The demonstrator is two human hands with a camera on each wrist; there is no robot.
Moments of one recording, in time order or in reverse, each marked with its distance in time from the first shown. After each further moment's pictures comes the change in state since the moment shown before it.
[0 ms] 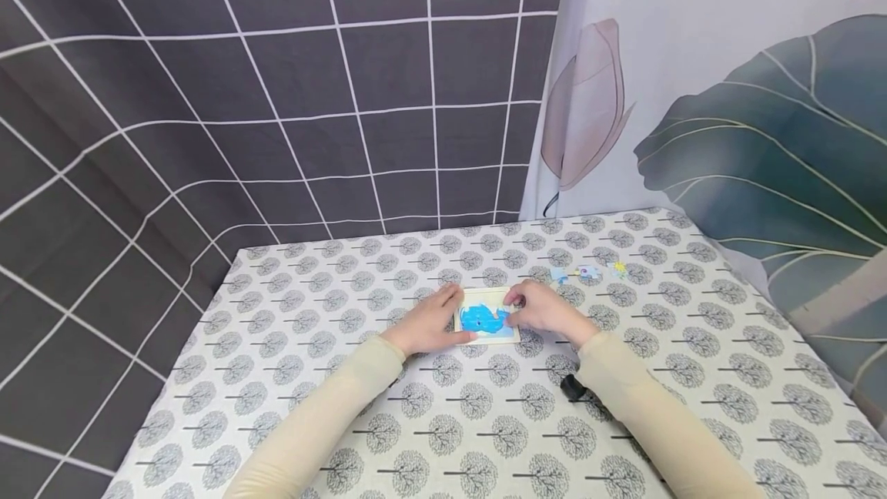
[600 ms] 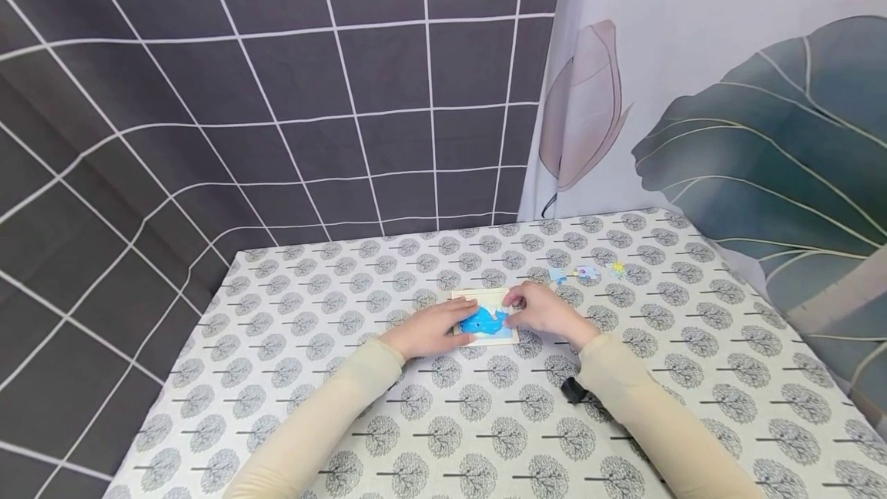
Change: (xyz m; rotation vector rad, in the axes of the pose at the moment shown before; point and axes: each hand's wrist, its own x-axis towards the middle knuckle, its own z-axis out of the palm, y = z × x) left_hand 0.001 0.003 -0.001 -0.035 -0.015 0.162; right_hand -0.001 0.003 0.000 0.006 0.014 -0.007
